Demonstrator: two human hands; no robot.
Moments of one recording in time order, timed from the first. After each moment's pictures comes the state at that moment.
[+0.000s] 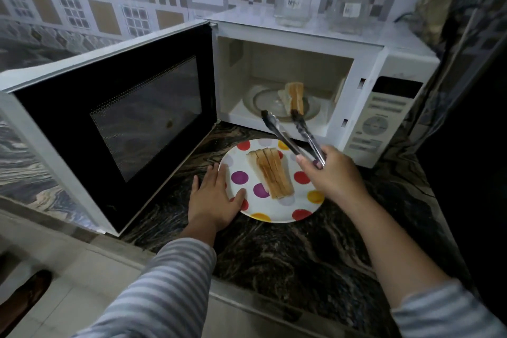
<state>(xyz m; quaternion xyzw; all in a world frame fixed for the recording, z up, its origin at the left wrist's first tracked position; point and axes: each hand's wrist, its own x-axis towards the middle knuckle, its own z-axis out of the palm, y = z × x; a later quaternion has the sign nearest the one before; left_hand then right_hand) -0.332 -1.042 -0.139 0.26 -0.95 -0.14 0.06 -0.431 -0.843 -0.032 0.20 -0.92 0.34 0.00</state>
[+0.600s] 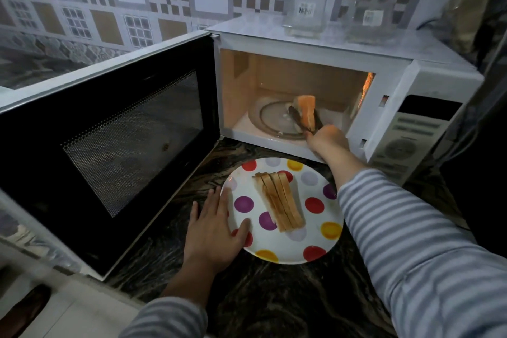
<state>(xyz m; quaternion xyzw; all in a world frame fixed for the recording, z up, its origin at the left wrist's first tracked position) -0.335 -1.049 -0.150 0.25 -0.95 -0.14 0.09 -0.588 -0.937 -0.040 0.06 -0.97 0.25 -0.03</state>
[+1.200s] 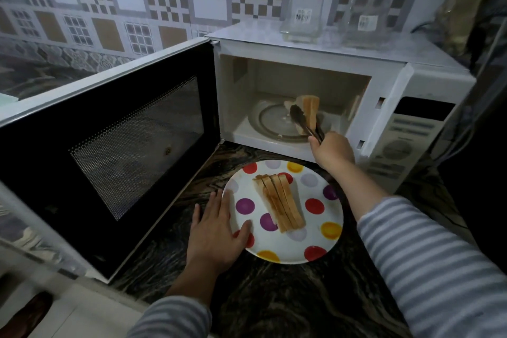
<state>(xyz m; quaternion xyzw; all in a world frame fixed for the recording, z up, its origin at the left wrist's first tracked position) -0.335 -1.049 -0.147 0.25 -0.95 -0.14 0.07 -0.561 -0.915 -0.042 0.10 -0.96 0.27 0.02</state>
